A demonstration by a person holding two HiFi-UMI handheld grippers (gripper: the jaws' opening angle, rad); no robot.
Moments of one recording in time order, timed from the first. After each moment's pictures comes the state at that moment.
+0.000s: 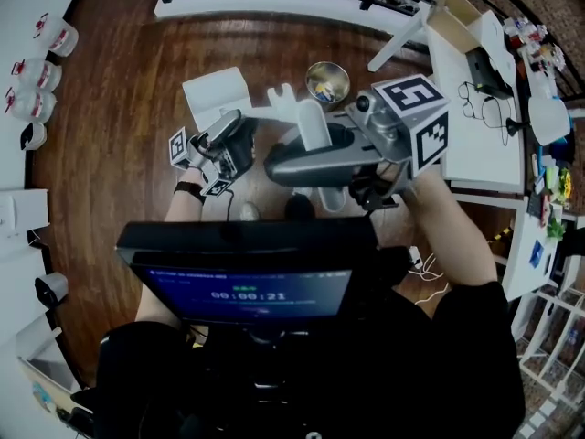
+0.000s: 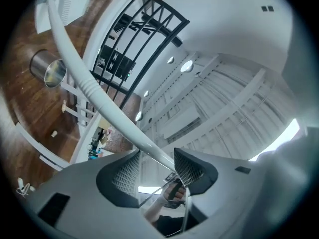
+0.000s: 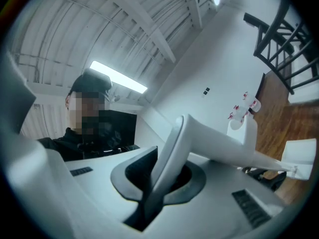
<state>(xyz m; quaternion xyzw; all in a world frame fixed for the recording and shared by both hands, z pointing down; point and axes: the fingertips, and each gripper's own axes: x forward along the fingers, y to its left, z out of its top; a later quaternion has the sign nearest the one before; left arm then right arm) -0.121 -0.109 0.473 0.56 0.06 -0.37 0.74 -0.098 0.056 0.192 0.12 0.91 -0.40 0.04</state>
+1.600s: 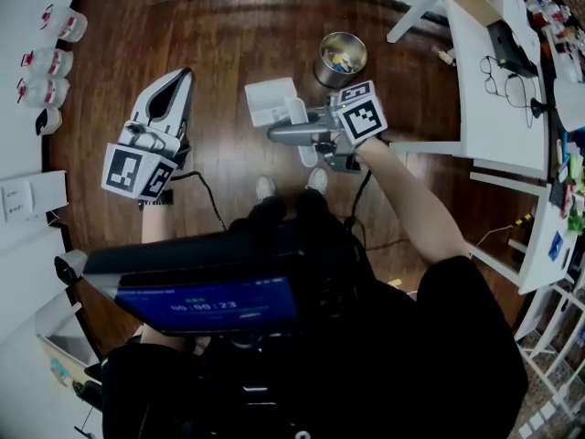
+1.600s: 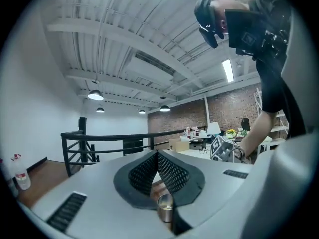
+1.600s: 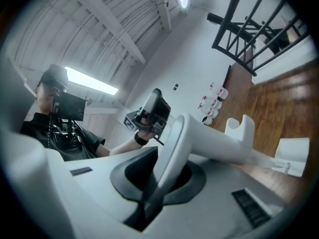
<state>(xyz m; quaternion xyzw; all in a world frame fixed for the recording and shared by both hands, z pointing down) -0.152 -0.083 0.299 0.95 -0.32 -0.02 -0.01 -0.070 0.024 0.426 0.02 0.87 -0.49 0.00</state>
